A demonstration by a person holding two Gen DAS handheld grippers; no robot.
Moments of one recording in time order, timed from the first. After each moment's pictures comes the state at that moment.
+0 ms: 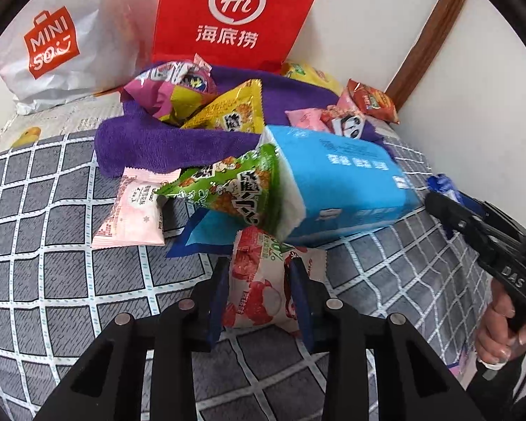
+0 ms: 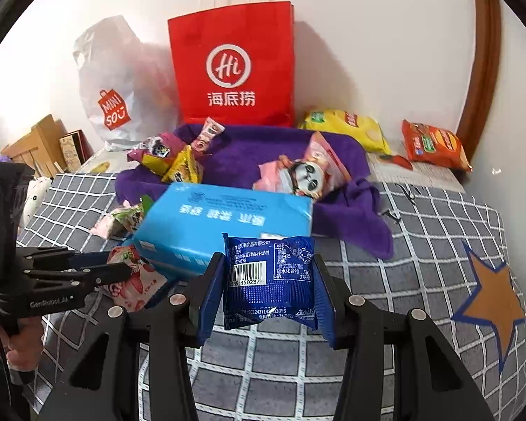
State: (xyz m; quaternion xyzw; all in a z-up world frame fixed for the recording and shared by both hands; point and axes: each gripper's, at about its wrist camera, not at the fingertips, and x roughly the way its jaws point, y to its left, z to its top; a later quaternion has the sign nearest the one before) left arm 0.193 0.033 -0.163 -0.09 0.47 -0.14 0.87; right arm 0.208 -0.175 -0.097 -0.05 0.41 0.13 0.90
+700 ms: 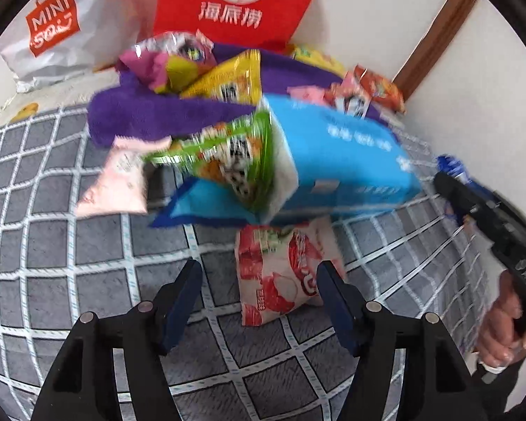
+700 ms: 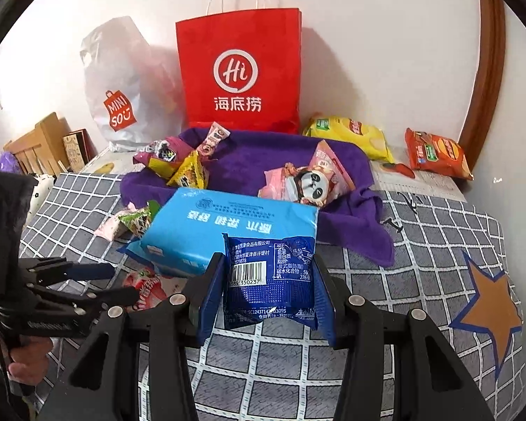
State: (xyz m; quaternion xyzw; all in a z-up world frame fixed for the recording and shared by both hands) left arm 0.190 0.014 -0.182 -0.09 0.49 -0.12 0.86; right arm 0.207 -0.173 -0.093 -0.06 0.40 0.13 0.90
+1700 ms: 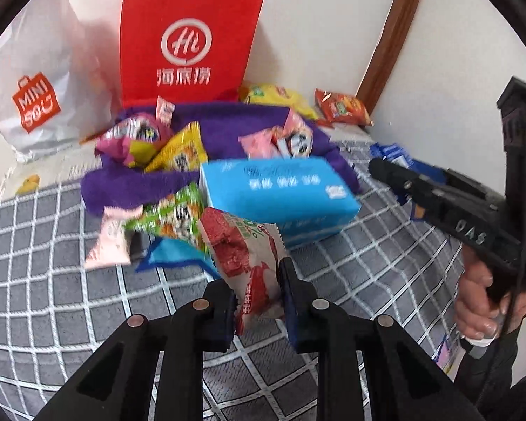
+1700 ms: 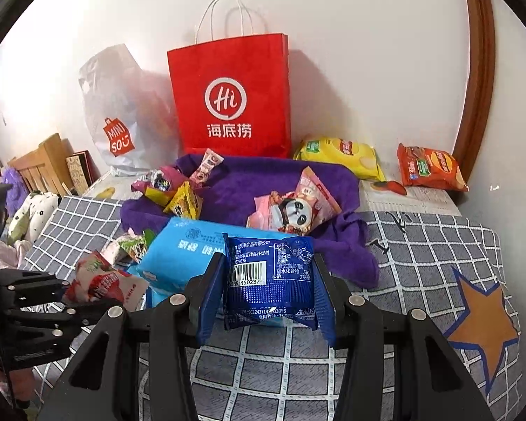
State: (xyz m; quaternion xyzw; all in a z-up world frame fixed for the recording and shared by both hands) left arm 0.166 -0.011 -0.112 -0.04 0.43 -0.15 0.89; right arm 0.214 -0.192 -0.069 -0.03 0.37 0.14 0.92
